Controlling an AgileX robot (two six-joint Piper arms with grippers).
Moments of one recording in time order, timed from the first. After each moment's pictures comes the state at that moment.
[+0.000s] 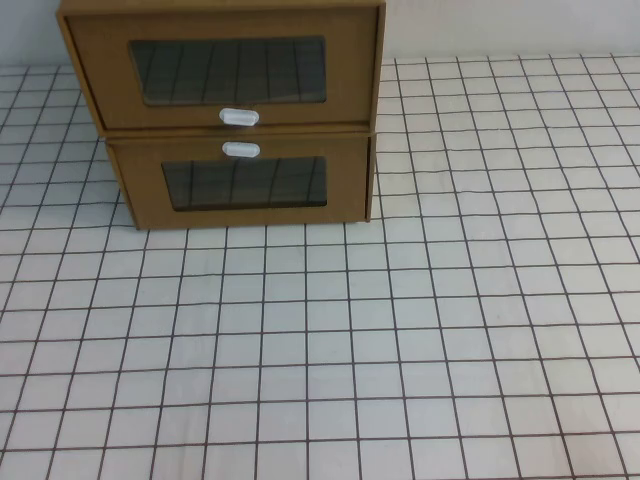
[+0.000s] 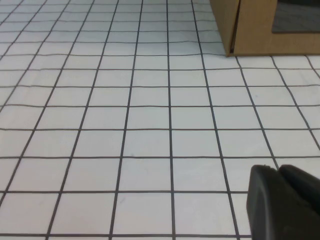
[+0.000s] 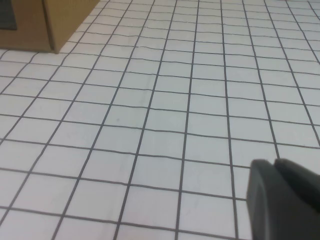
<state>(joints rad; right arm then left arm) 0.12 -0.01 0.02 0.19 0.36 -0.18 -0.09 -0.02 0.03 0.20 0.40 -0.19</state>
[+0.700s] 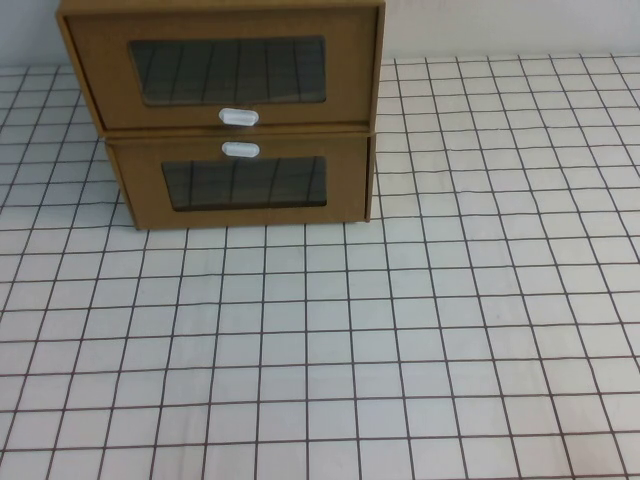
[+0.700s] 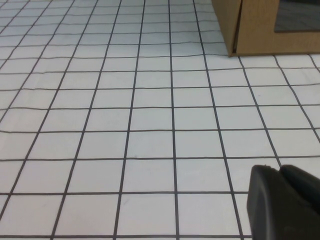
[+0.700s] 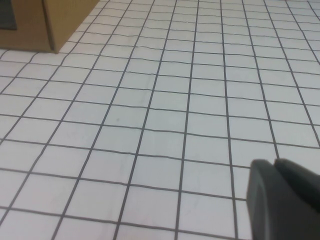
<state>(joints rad) 0.12 -0.01 0.02 0.19 0.36 -0.18 -0.09 -0.02 0.03 0.21 0.40 -0.19</state>
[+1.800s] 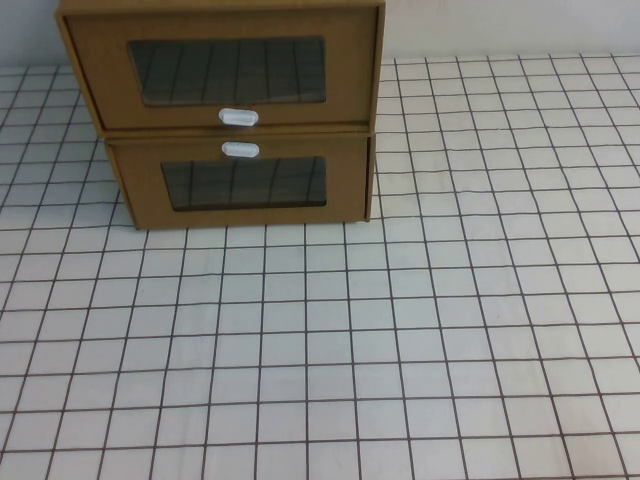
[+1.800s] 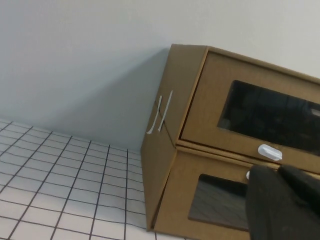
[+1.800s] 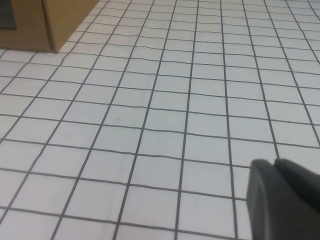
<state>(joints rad) 0.12 -0.01 0.02 0.19 0.36 -0.18 -0.09 -0.02 0.03 0.11 -0.09 -0.39</state>
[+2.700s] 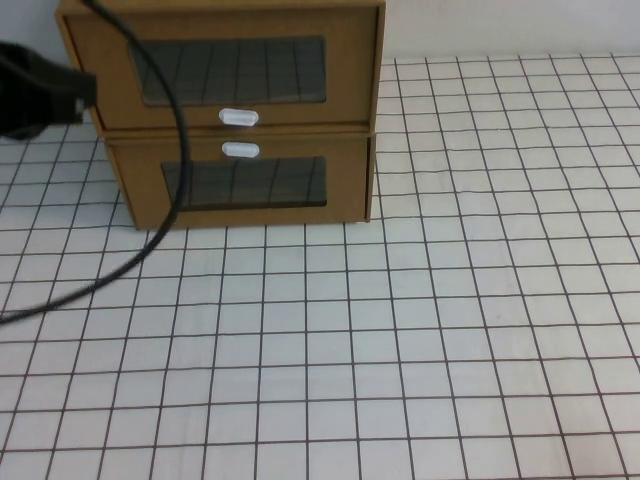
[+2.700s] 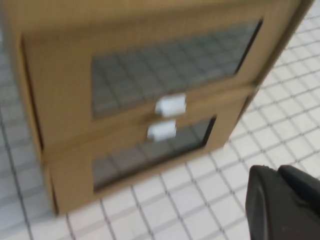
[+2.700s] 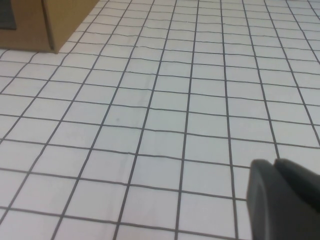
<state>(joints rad) 0.12 -0.01 0.02 0.19 0.36 -0.18 -0.09 1.15 -1.19 -0.59 0.81 0.54</state>
